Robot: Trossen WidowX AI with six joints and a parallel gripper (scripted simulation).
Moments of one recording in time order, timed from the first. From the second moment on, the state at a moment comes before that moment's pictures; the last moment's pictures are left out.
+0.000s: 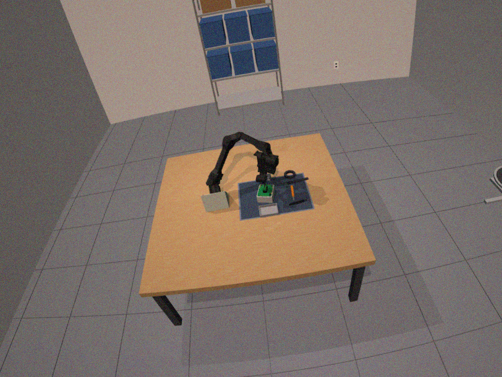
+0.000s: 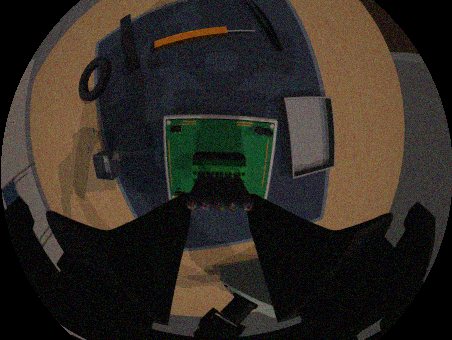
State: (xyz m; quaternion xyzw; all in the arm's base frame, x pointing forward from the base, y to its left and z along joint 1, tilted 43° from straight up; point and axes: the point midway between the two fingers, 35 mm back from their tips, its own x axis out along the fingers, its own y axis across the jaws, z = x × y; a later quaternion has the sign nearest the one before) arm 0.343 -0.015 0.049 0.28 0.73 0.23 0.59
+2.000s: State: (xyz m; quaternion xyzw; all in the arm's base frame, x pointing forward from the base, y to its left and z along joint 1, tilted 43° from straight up) arm 0.340 0.000 0.030 0.28 0.71 0.22 0.60
